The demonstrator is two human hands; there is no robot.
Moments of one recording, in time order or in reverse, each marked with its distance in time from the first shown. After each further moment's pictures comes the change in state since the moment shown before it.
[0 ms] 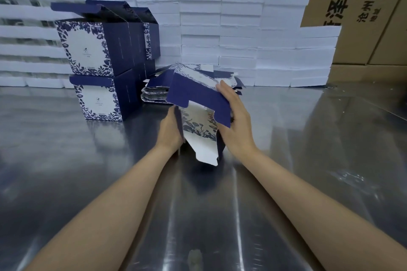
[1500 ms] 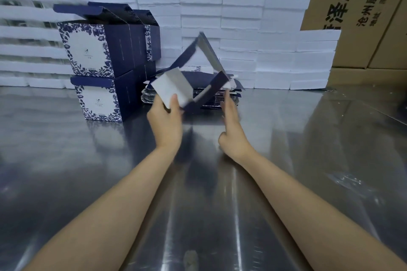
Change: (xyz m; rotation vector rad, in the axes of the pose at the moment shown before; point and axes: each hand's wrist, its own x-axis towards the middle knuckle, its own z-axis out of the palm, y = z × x) left_hand -0.021 0.055 -0.011 -0.427 0.489 0.087; right_hand -0.005 0.023 -0.001 -0.050 -0.235 0.226
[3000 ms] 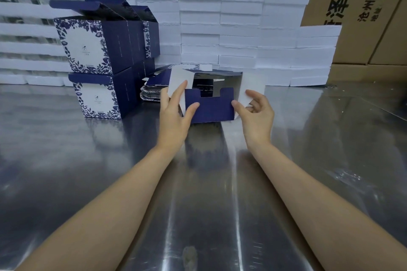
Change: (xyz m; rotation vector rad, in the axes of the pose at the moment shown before) left_hand -0.002 -0.020 0.001 0.200 -0.298 0.269; right_hand 0.015 0.011 -0.031 0.327 0.610 0.191
